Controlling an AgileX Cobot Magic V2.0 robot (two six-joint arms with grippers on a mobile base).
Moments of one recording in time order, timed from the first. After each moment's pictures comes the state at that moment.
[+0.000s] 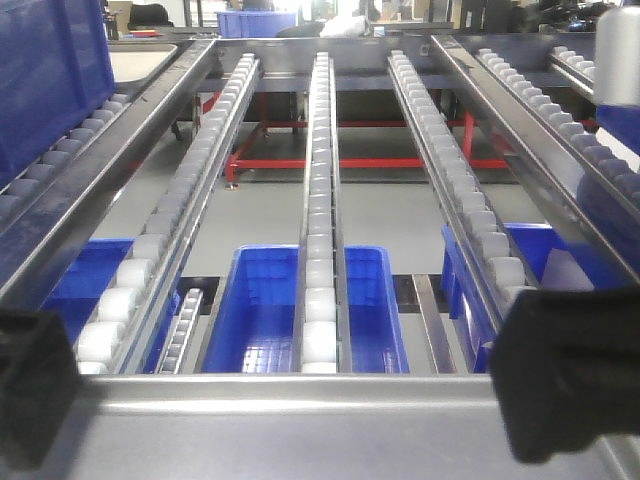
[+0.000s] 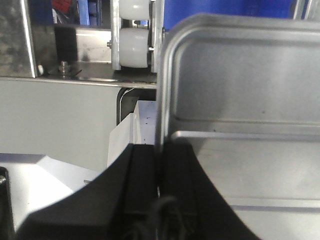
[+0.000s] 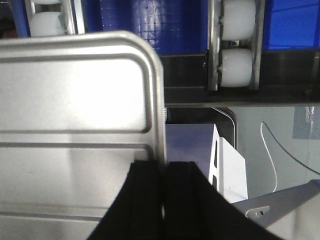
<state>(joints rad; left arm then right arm) -1.31 1.22 -0.77 0.18 1.10 -1.30 1.29 1.12 -0.67 -0.27 0.95 1.56</state>
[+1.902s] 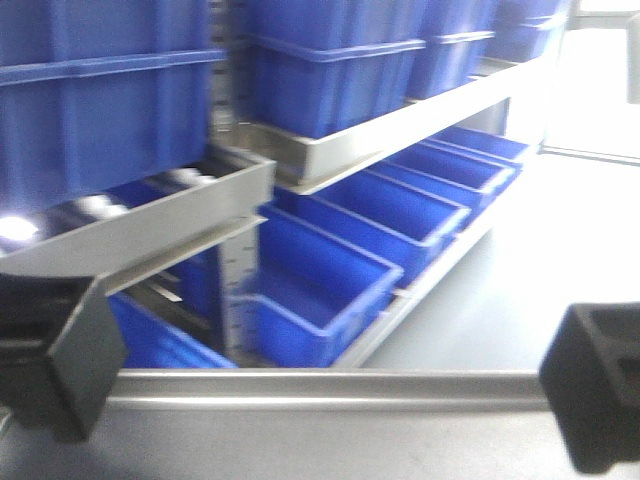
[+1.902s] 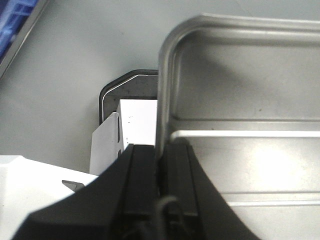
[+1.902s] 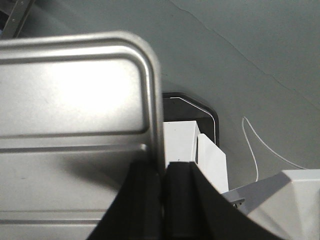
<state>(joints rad) -1.31 1.22 -0.78 0.17 1.06 -1.30 1.29 1.12 -0.68 -0.27 1.04 1.56</state>
